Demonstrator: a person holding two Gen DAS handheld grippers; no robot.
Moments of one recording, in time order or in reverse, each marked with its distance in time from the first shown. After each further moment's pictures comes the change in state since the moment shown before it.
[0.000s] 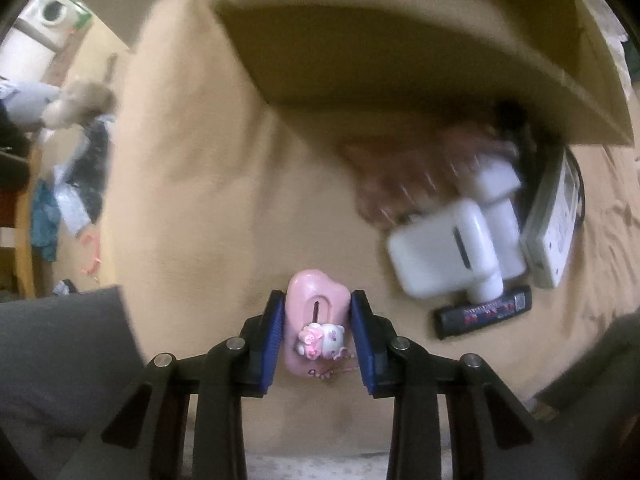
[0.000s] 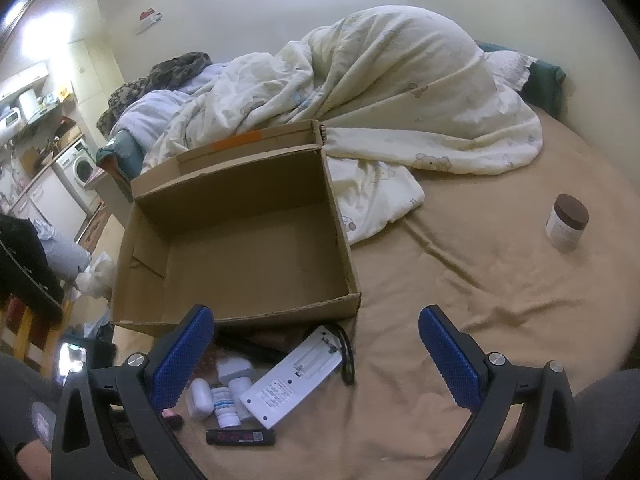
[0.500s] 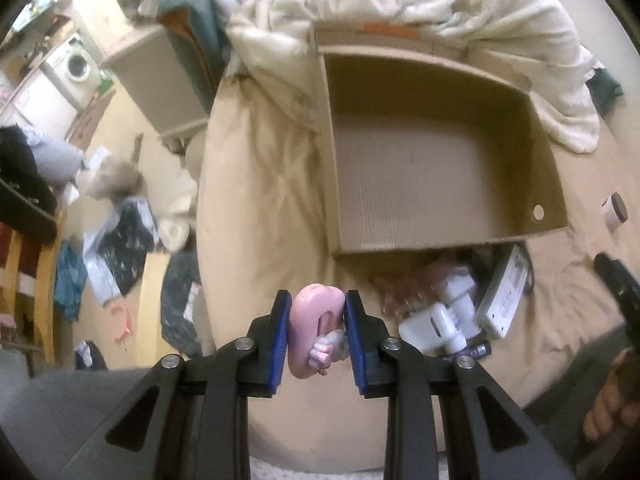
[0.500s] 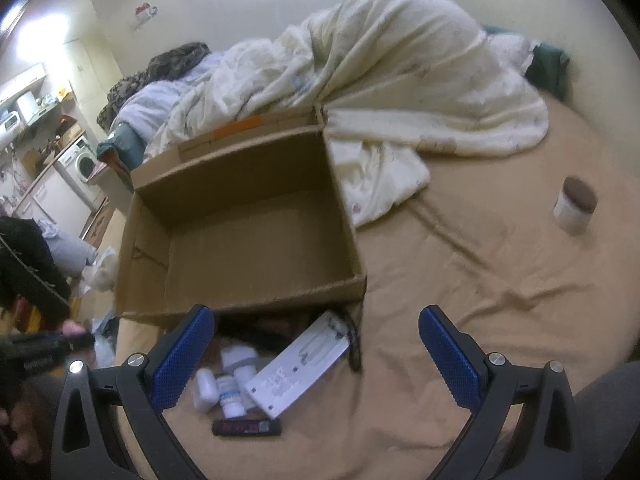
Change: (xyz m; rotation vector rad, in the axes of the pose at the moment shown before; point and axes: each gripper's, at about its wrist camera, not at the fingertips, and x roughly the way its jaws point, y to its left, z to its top) left arm -0.138 0.044 -0.014 0.042 -0.316 0.001; right arm 0.016 -0.004 -0.007 0.021 0.105 0.057
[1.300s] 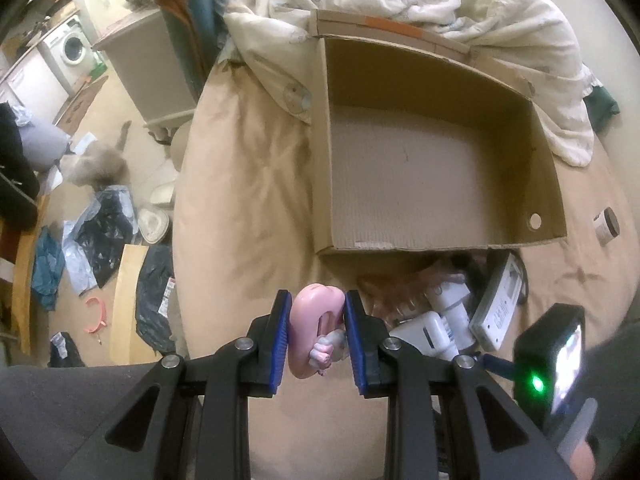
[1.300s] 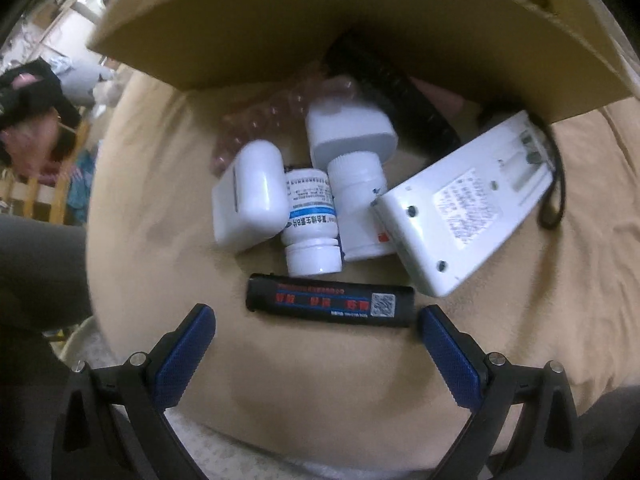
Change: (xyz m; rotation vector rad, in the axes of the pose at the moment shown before) left arm 0.050 0.011 -0.008 -0.065 0.008 -0.074; right arm 0.128 0.101 -0.103 -0.270 0.589 0.013
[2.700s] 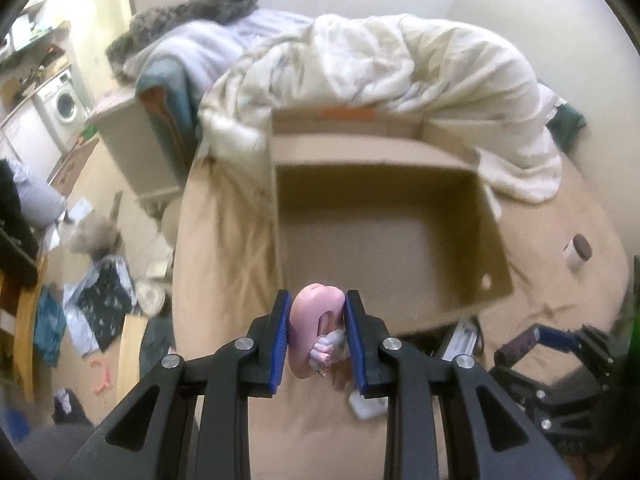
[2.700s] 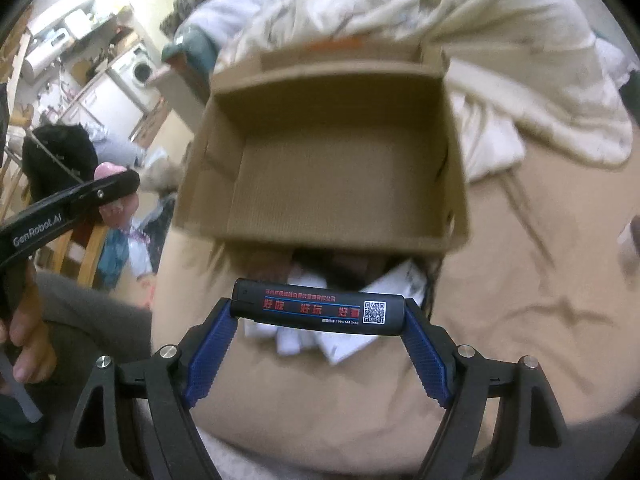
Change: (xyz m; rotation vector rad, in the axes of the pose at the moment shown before) left arm -0.069 -0.039 0.049 0.096 -0.236 -0.027; right arm -0.139 -0.034 0.013 0.007 -0.390 0.081
